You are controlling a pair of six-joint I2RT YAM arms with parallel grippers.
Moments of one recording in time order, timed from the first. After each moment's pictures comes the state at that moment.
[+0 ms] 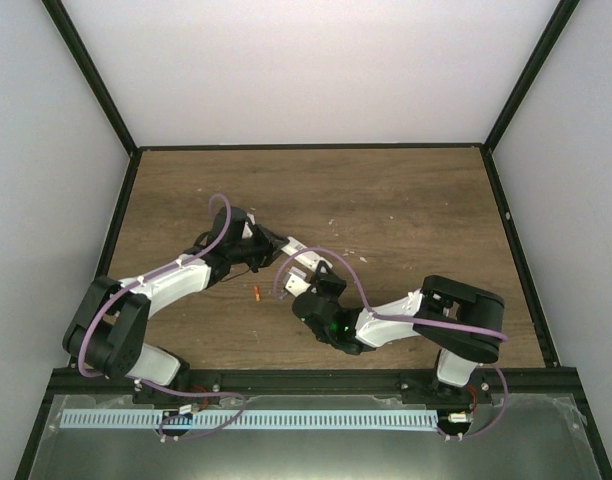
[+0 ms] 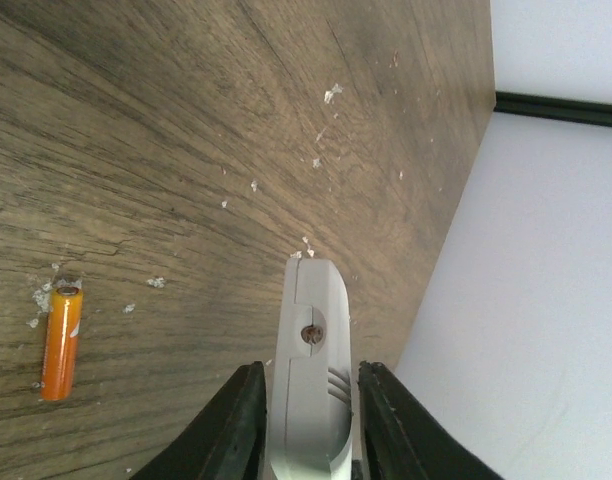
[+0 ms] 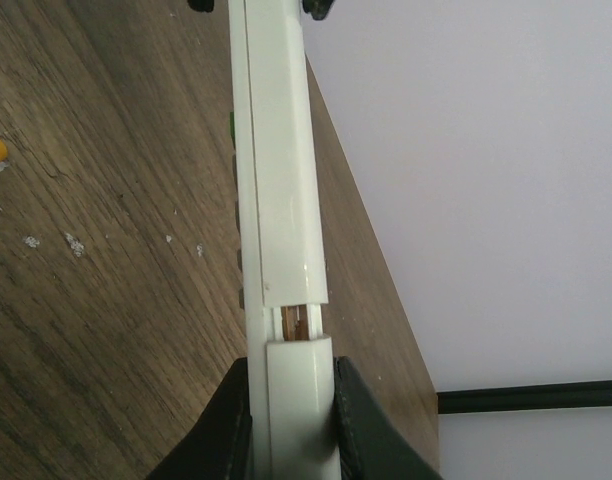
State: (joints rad) left arm -0.47 1.46 0.73 0.09 0.43 -1.35; right arm 1.23 1.69 0.62 0.53 1.09 -0.65
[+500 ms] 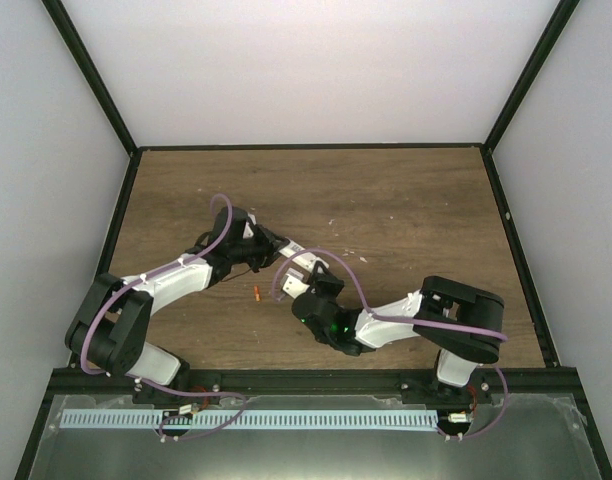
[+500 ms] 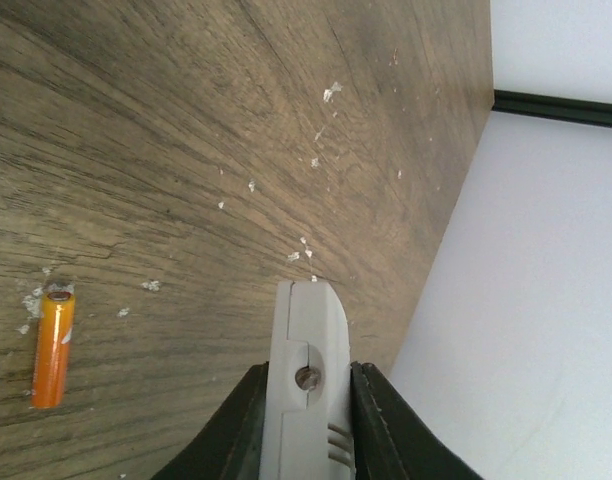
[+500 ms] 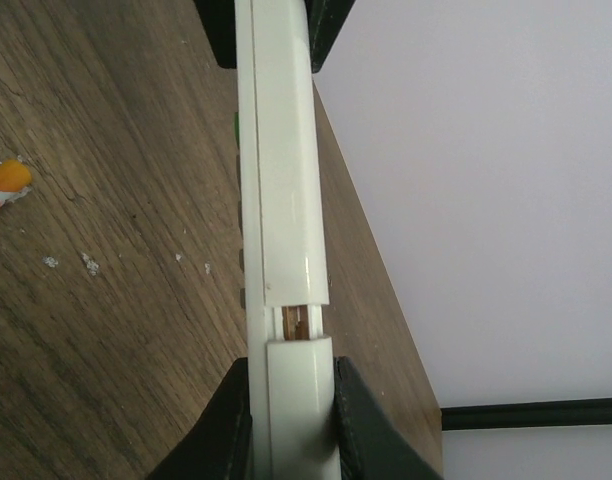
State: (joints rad) left arm -0.47 1.47 0.73 0.11 0.44 -1.36; right arm 1.24 1.69 0.63 0.56 1.07 -0.68
